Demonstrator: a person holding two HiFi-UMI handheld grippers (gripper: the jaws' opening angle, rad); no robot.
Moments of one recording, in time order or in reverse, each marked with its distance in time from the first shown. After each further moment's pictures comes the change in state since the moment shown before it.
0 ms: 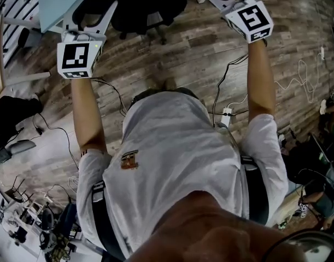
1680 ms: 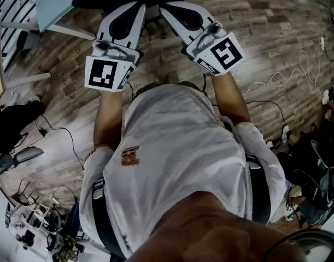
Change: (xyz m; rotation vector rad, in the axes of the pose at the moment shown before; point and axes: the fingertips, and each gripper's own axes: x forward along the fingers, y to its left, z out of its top) left arm -0.032 -0.097 0.044 -0.302 -0.292 -0.125; right arm -0.012 0.154 0.073 0.381 -0.384 0.050
